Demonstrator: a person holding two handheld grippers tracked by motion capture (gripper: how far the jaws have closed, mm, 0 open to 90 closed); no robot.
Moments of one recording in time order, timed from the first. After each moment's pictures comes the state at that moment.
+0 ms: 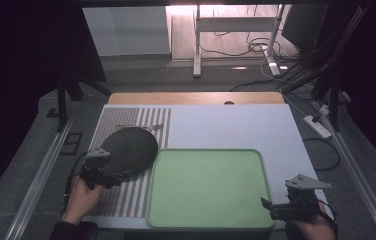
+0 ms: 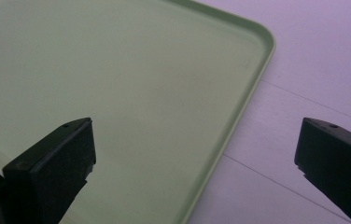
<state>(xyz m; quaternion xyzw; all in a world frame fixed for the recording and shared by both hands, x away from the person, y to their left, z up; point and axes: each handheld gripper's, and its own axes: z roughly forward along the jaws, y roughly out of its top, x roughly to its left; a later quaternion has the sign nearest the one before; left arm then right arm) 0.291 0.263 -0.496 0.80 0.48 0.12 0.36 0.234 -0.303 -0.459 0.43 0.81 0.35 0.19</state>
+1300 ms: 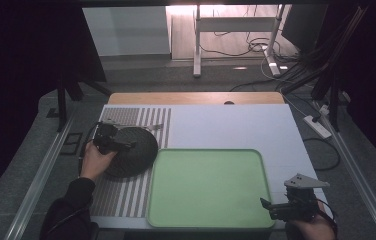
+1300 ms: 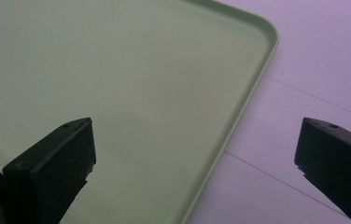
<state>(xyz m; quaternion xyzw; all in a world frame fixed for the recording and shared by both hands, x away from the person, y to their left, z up) 0.404 0.267 -0.499 0.80 0.49 0.14 0.32 0.236 -0.302 -0.460 0.43 0.82 0.34 0.19</state>
